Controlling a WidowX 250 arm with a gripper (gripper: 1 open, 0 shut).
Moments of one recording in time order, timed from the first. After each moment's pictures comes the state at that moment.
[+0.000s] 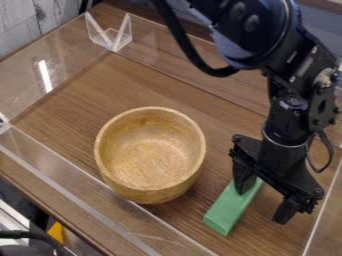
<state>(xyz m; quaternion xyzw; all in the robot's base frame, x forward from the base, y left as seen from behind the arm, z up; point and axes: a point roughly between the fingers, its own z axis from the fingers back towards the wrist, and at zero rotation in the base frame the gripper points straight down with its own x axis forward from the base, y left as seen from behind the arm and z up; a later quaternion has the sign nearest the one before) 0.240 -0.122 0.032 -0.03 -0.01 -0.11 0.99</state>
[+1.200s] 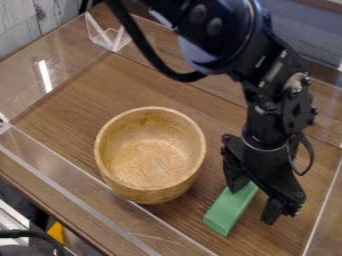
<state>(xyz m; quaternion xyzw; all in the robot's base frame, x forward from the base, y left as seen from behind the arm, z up) 0.220 -0.103 0.029 -0.03 -0.01 -0.16 0.99</state>
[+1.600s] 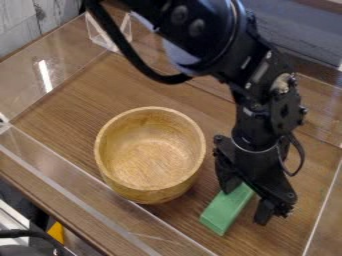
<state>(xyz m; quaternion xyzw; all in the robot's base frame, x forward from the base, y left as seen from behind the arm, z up) 0.212 -0.100 0.029 -0.04 -0.01 -0.15 0.99</state>
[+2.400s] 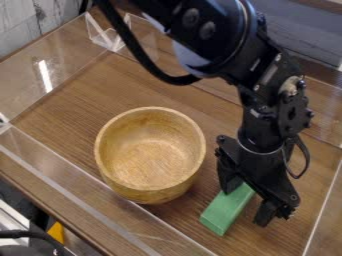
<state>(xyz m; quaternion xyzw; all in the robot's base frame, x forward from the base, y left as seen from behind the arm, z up) 0.216 -0.114 0.024 -0.04 -0.02 -0.17 0.99</state>
